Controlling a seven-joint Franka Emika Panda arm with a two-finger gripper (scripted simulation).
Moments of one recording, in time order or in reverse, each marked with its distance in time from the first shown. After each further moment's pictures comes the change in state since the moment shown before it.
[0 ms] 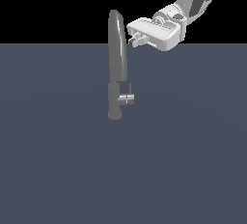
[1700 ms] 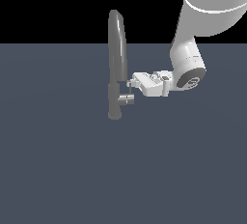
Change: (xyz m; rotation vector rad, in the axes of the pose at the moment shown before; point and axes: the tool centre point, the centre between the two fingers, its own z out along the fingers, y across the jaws) arm 0.146 -0.003 0.057 0.331 -0.399 0.338
